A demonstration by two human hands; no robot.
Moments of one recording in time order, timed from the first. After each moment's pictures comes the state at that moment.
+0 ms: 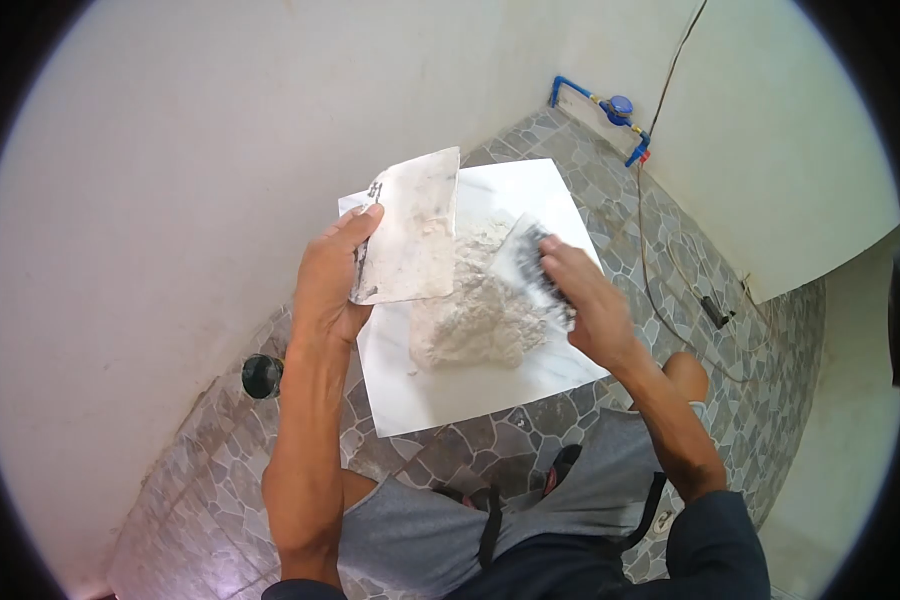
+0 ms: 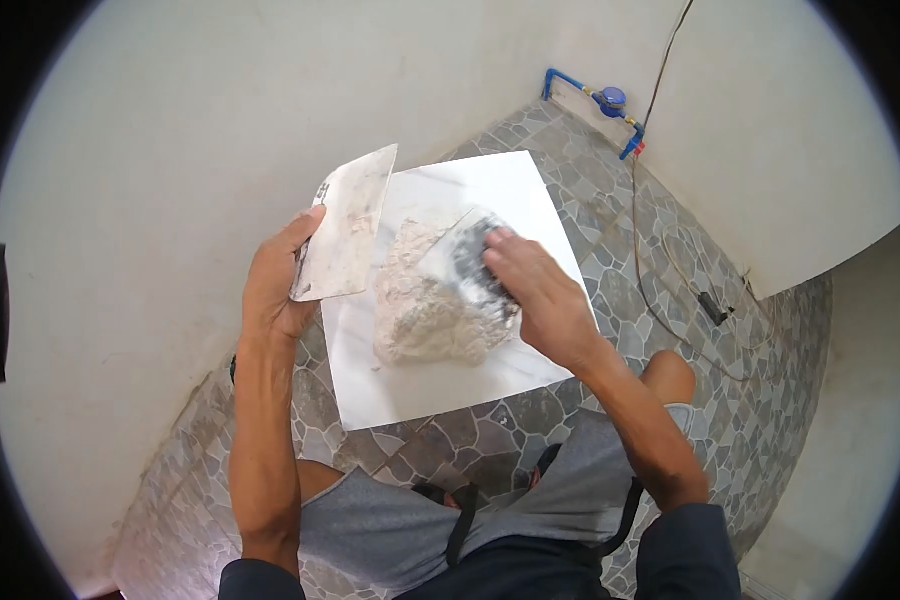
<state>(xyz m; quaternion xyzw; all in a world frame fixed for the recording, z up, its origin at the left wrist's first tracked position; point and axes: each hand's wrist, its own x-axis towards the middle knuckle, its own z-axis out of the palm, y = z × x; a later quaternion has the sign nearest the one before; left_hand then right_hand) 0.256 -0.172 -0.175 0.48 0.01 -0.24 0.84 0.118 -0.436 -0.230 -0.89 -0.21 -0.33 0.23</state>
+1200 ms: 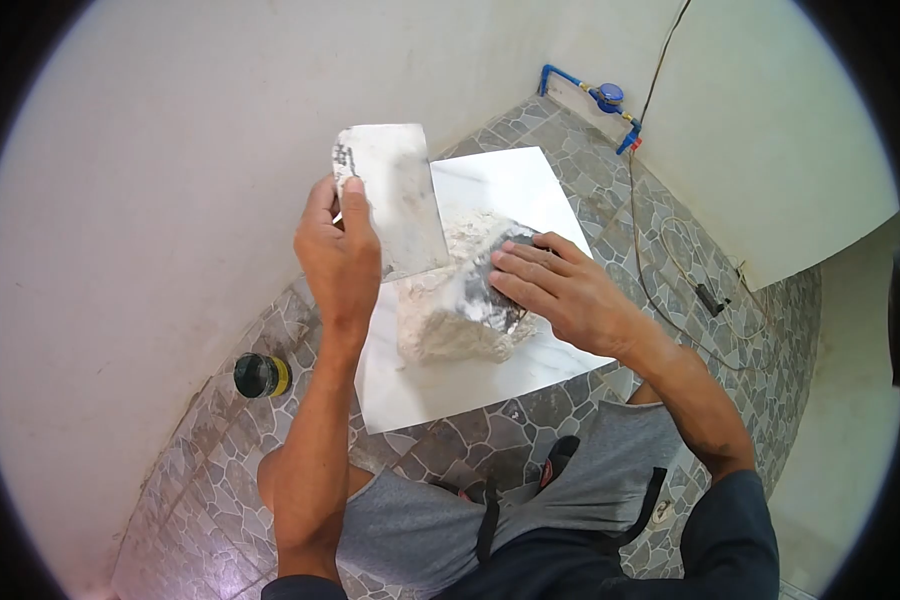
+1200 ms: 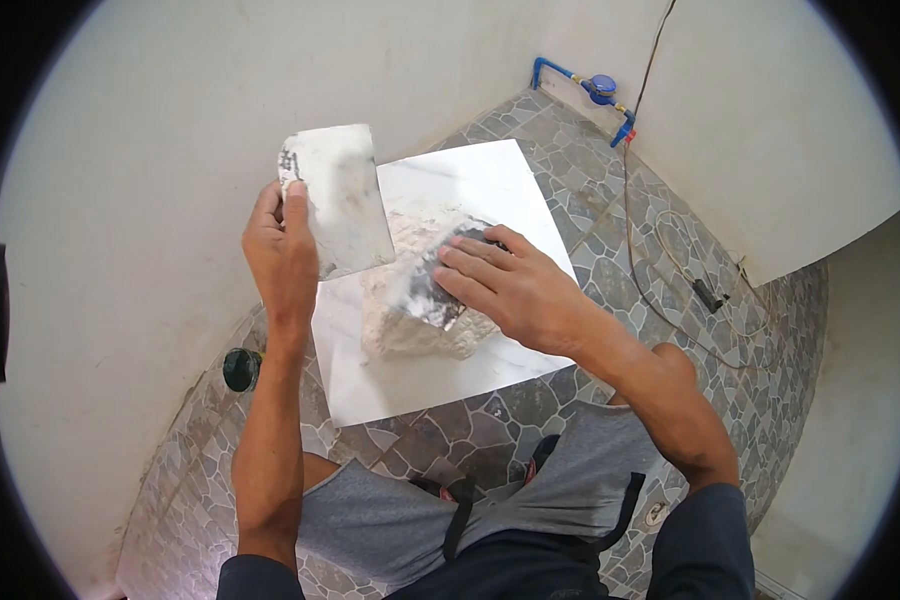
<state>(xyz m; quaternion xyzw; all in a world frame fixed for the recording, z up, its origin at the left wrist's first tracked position) 0.250 -0.205 -0.187 0.75 -0.11 0.16 0.64 0.122 -0.433 -0.203 -0.95 -0.28 -0.14 0.07</state>
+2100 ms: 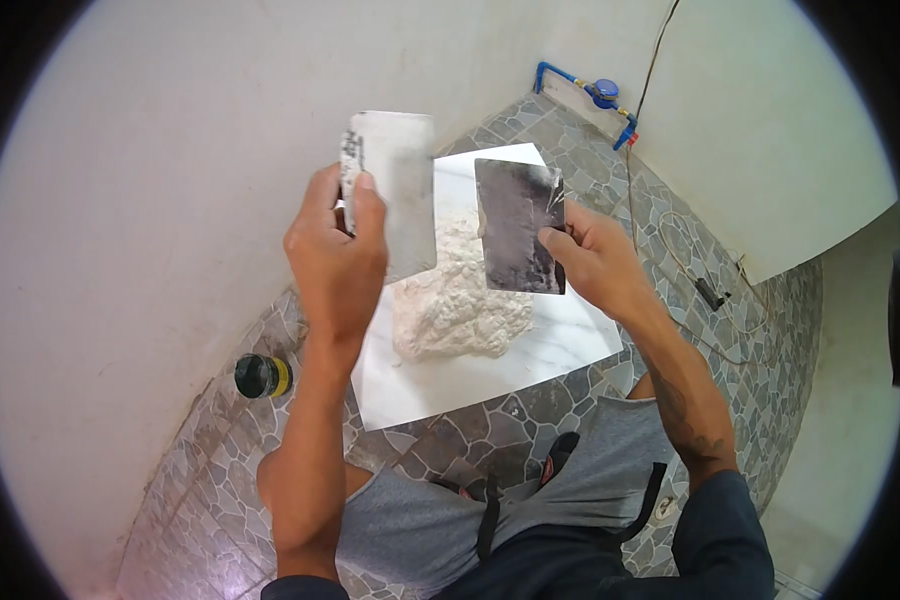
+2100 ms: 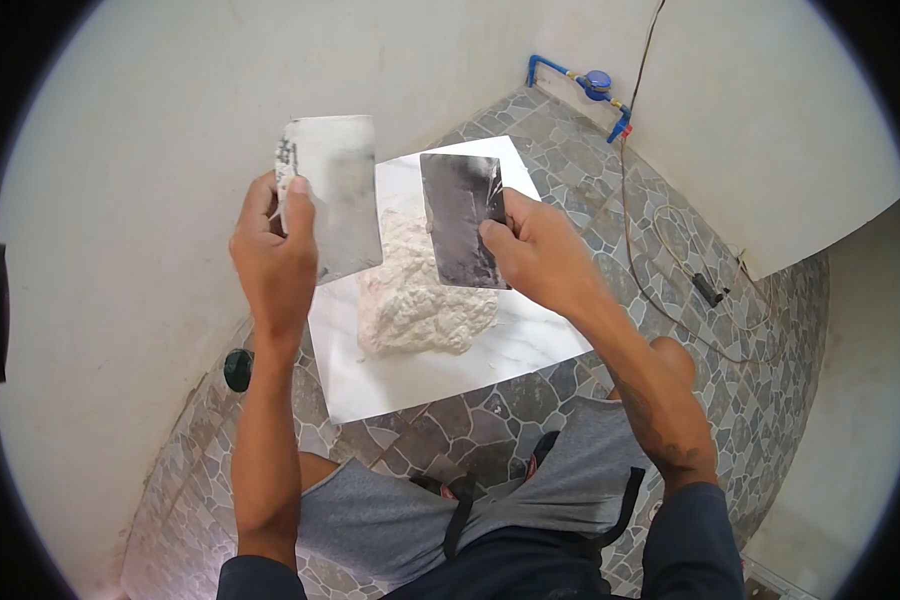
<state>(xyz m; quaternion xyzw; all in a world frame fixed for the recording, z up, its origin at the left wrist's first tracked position) 0.231 -0.205 -0.167 0.79 -0.18 0.20 0.55 0.130 -0.435 -0.179 -0.87 0.09 -0.10 0.48</state>
